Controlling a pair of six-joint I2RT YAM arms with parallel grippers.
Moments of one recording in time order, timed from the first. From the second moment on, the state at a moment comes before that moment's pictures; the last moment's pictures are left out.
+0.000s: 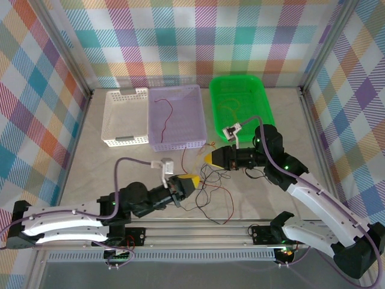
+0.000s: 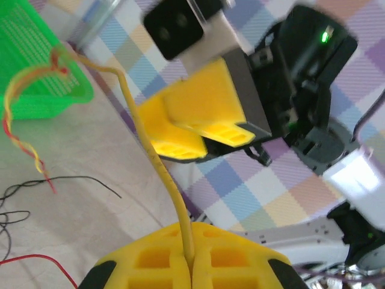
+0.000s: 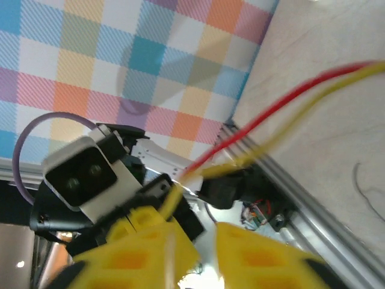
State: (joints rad) left arm -1.38 0.71 0.58 0.14 -0.34 -0.82; right arm 0.62 0.95 0.89 -0.25 -0.84 0.96
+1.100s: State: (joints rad) left arm -1.33 0.38 0.49 -0.18 -0.47 -1.05; right arm 0.70 1.19 0.64 -0.21 -0.43 0.49
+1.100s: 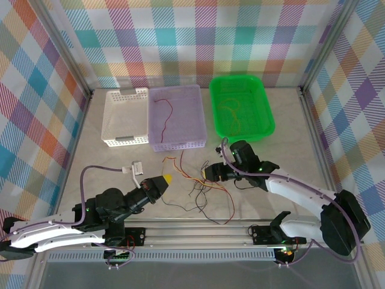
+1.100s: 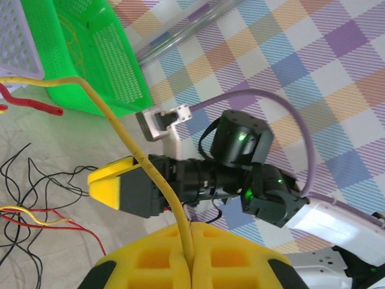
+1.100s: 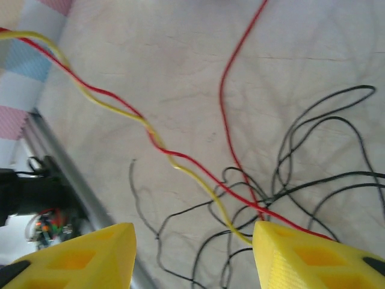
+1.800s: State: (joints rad) left arm -1.32 0.38 0.49 -0.19 -0.50 -1.08; right arm 0.95 1.43 0.72 -0.15 -0.14 0.33
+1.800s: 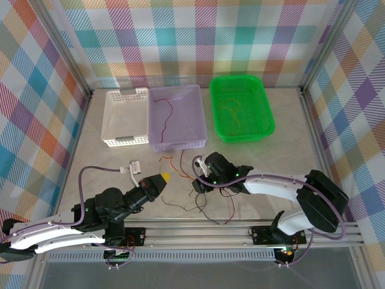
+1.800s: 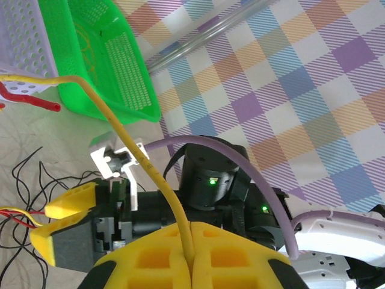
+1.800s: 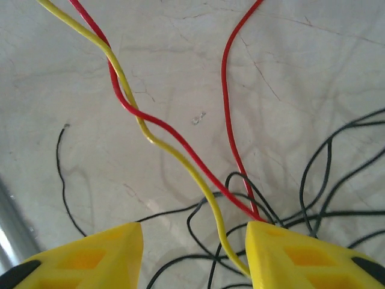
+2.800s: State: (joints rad) left arm -1.32 0.07 0.50 -0.67 -0.60 -1.16; right arm 0.58 1.17 0.61 -0.22 -0.15 0.52
